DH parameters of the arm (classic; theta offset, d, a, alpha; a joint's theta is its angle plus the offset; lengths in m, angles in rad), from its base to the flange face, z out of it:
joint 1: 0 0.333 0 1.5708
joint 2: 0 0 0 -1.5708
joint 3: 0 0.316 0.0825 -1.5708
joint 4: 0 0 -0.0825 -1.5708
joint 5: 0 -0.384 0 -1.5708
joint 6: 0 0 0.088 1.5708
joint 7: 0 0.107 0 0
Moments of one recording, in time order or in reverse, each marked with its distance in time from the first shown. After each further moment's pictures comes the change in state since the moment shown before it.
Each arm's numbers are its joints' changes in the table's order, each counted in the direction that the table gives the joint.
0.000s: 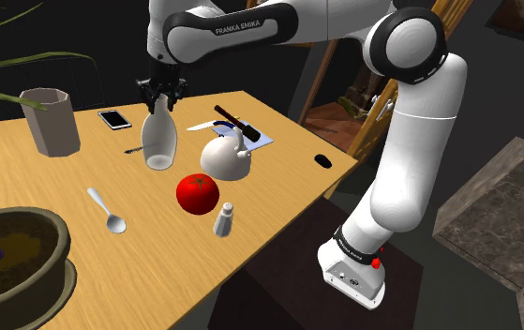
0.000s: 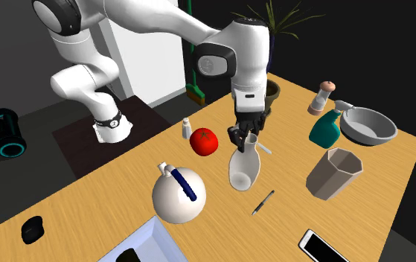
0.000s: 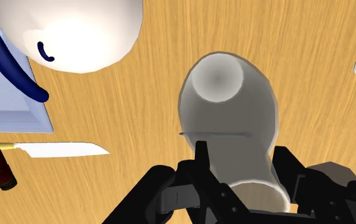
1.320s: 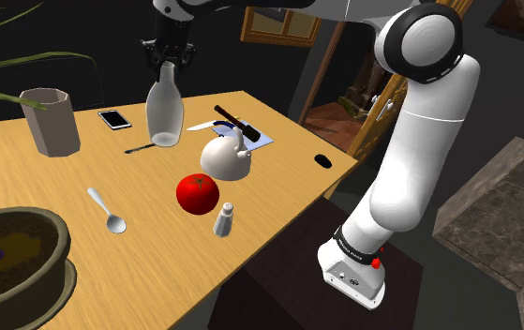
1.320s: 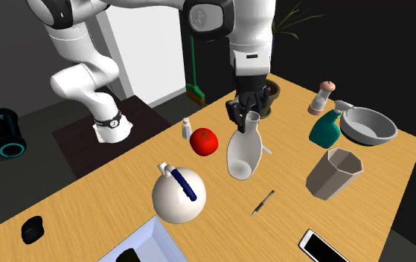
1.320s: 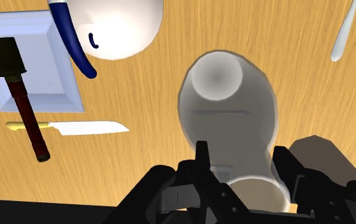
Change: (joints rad) arm -0.018 0.070 0.008 -0.150 -0.048 -0.210 -0.067
